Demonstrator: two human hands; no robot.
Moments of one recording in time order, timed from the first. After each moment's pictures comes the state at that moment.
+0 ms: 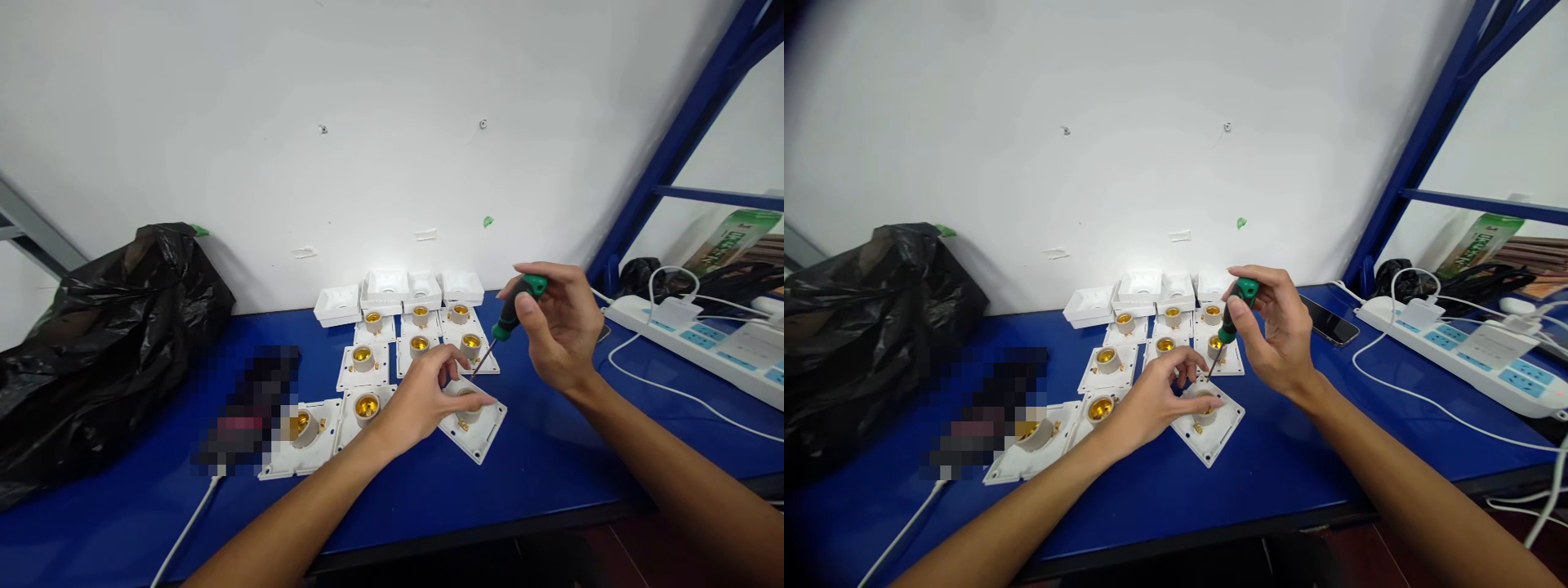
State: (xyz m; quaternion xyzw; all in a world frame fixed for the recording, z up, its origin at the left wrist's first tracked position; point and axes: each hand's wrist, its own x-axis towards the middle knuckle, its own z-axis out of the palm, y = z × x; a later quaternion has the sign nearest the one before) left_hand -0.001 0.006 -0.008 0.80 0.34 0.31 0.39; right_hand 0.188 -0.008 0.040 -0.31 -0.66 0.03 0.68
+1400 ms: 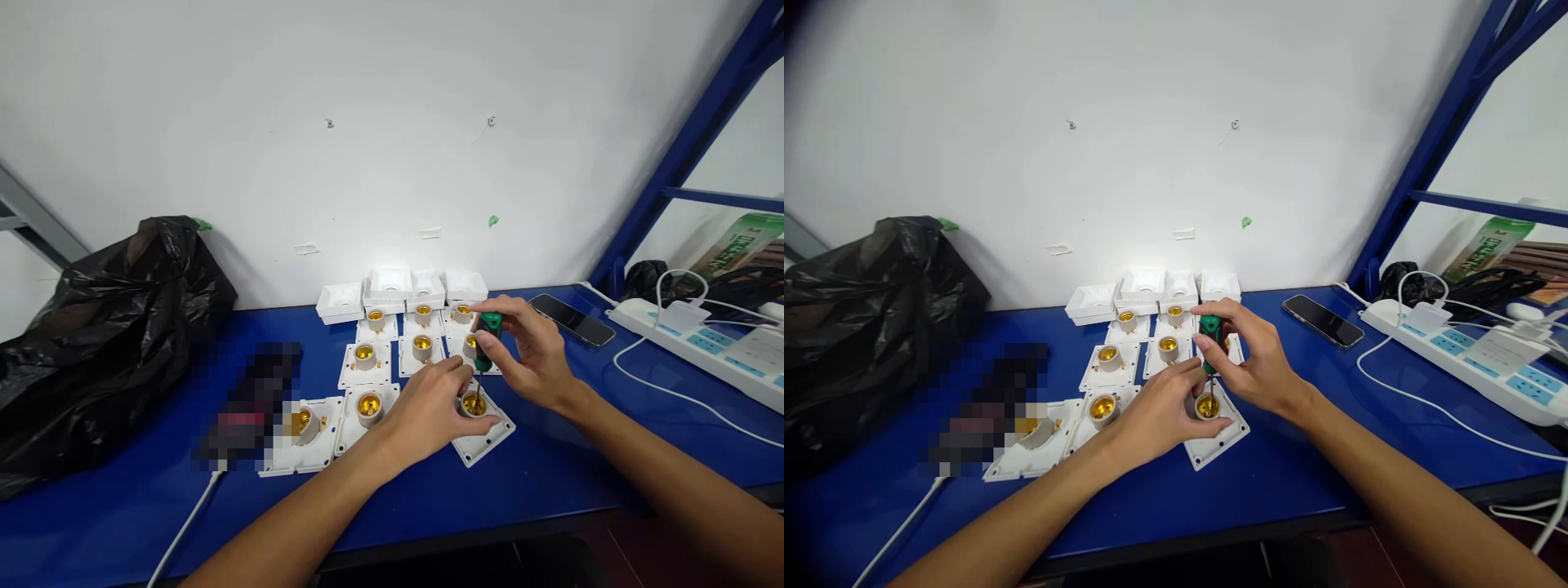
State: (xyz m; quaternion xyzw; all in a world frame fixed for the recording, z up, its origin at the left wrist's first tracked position) left_hand 0.001 -0.003 0.000 0.88 0.33 0.21 0.25; right_hand 0.182 -0.009 0.020 -0.32 -0.77 0.06 0.55
